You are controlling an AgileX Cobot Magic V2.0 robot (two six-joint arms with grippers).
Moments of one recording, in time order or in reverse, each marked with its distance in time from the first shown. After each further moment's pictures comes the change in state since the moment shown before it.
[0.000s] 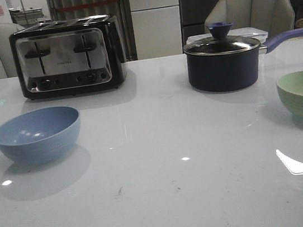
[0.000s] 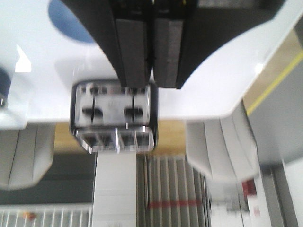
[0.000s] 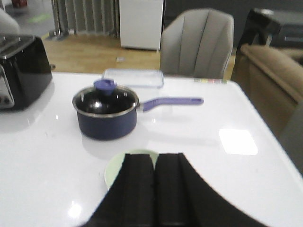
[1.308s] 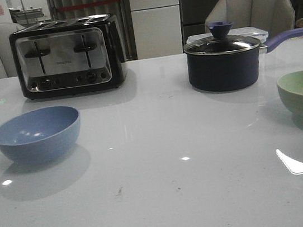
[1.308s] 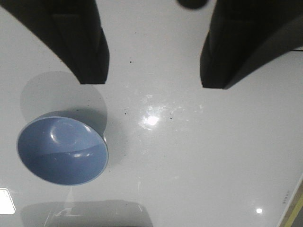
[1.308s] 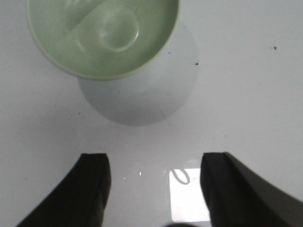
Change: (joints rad) left arm 0.000 0.305 0.000 -0.004 0.249 0.000; right arm -0.101 0.860 -0.149 0.048 0.141 0.019
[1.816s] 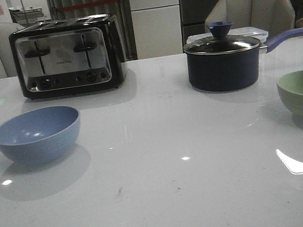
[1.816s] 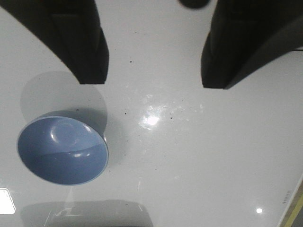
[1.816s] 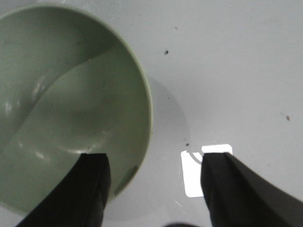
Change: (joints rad) left arm 0.000 0.000 0.000 0.000 0.000 0.000; right arm -0.081 0.493 -0.368 0.088 0.016 -0.071
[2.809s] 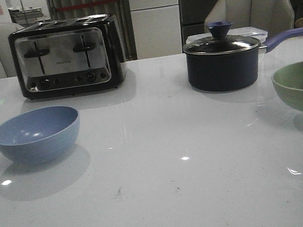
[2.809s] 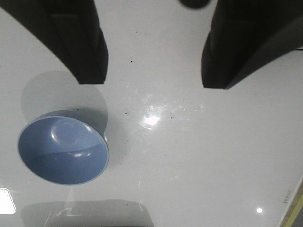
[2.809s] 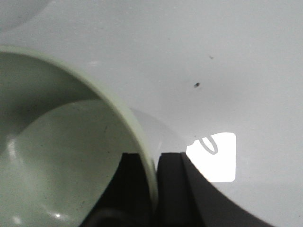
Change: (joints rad) left arm 0.000 0.000 0.000 0.000 0.000 0.000; right arm 0.033 0.145 -0.167 0.031 0.093 -0.061
